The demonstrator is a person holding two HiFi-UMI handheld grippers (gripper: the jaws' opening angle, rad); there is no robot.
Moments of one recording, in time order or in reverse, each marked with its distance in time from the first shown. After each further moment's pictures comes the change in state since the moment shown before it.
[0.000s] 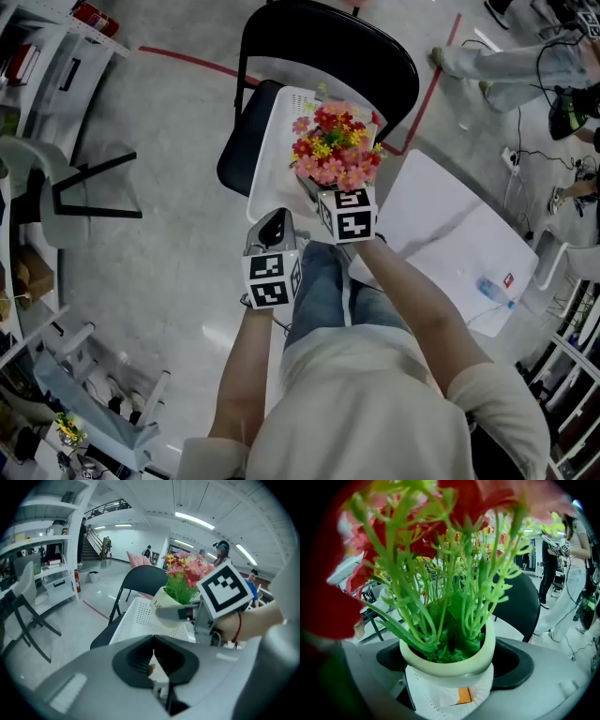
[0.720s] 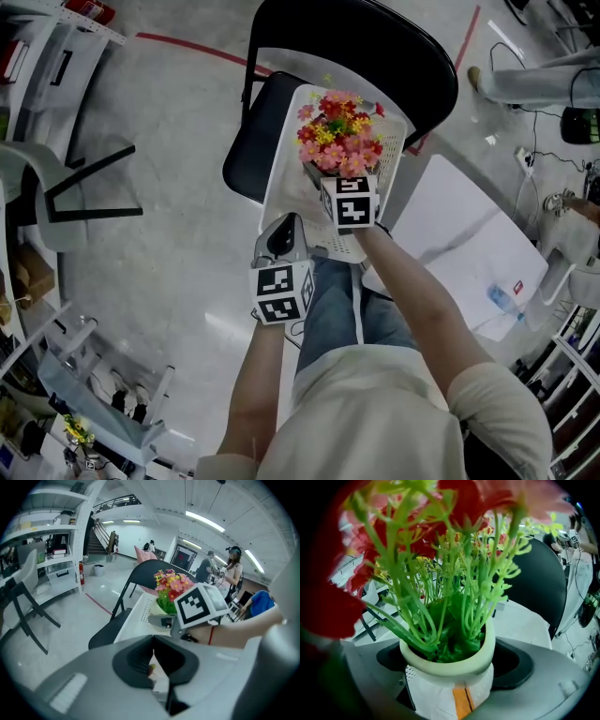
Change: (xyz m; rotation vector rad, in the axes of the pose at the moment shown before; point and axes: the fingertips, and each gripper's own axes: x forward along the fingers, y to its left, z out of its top) left arm 0.036 0.030 0.000 -0.091 0.025 0.012; right arm 0.100 -0.011 -0.026 0.013 0.084 -0.051
